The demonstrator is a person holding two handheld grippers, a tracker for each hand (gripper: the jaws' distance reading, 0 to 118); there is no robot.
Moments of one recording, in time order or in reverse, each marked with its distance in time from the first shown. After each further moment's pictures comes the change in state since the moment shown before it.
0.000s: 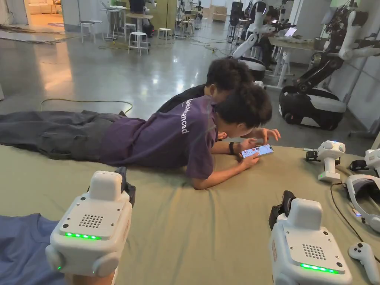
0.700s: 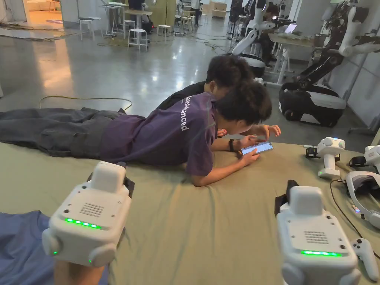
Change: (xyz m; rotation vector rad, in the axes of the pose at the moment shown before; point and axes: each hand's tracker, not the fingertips) left arm 0.010 0.011 -0.003 -0.045 0.005 -0.351; right arm -0.004 0.014 -0.006 0.027 0.005 0.386
